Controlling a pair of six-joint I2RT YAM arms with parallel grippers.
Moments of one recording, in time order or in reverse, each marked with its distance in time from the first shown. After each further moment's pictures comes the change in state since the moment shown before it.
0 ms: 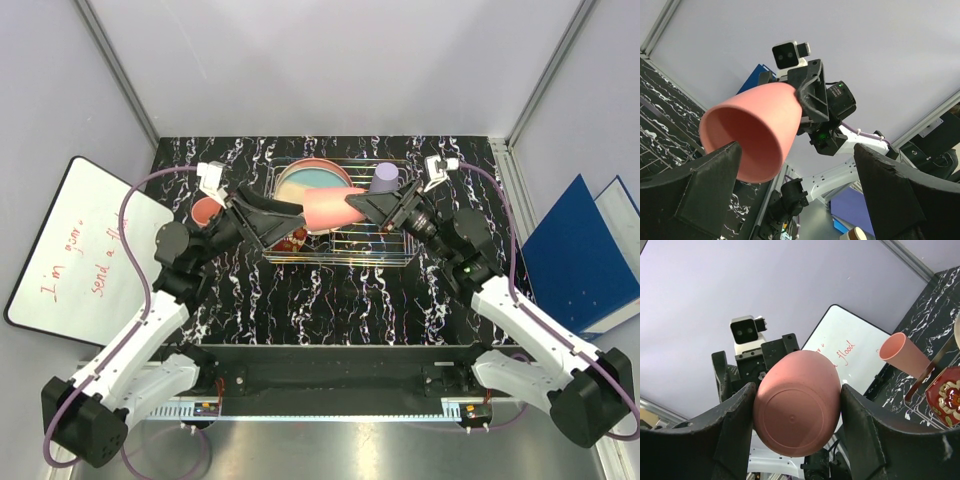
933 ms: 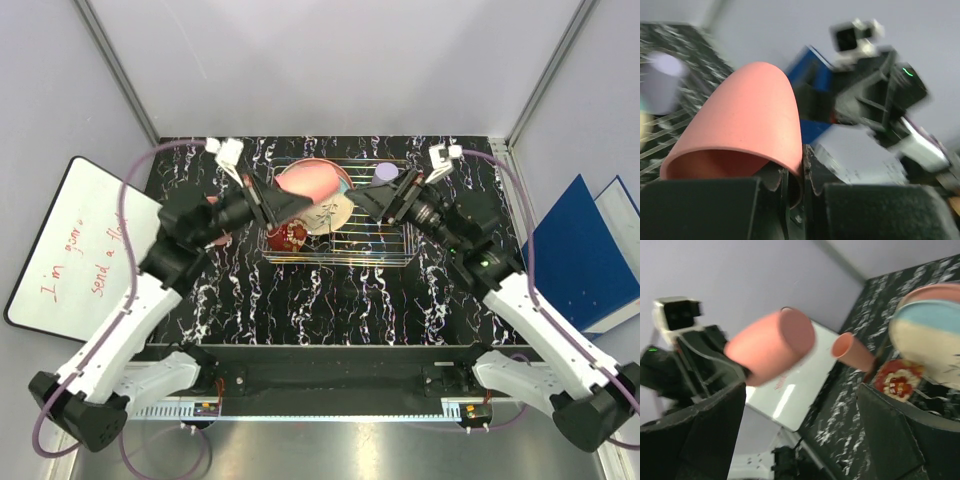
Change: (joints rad) left arm -0.064 0.080 0.297 -0.532 -0.085 0.280; right arm 0.011 -0.018 0.185 -0.377 0.051 -0.166
